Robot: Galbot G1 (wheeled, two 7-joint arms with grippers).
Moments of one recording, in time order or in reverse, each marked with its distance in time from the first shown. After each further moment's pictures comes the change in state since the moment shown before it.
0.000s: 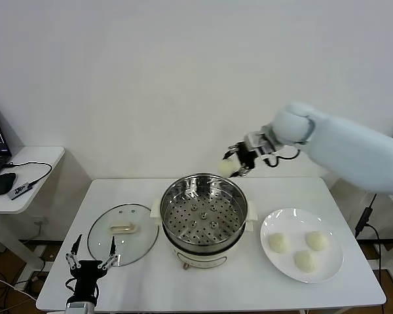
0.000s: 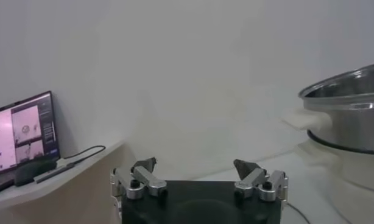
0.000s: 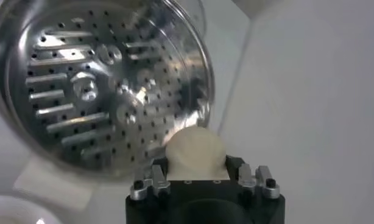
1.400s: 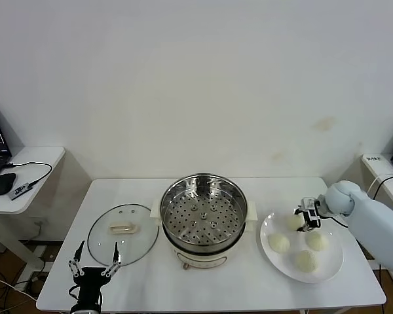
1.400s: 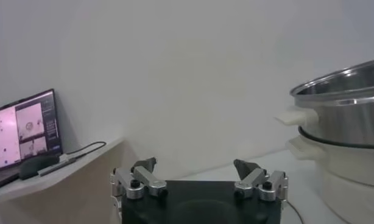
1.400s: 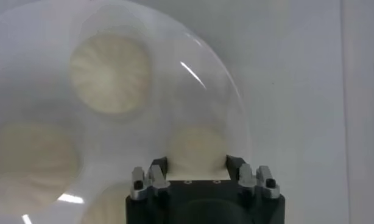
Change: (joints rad) left arm 0.044 -0.034 0.025 -0.017 0.042 -0.027 -0.018; right arm -0.761 -0.233 0.674 -0.215 -0.484 -0.078 -0.048
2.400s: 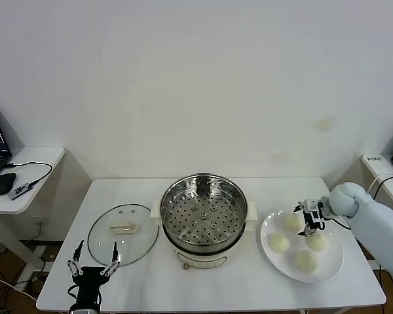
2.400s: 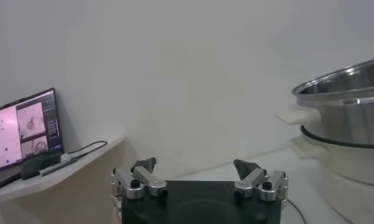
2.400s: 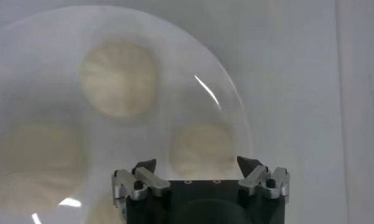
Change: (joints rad) left arm -0.005 0.001 -0.004 0.001 -0.003 0.012 0.002; right arm -0.046 0.017 0.057 -0.006 -0.012 0.030 0.007
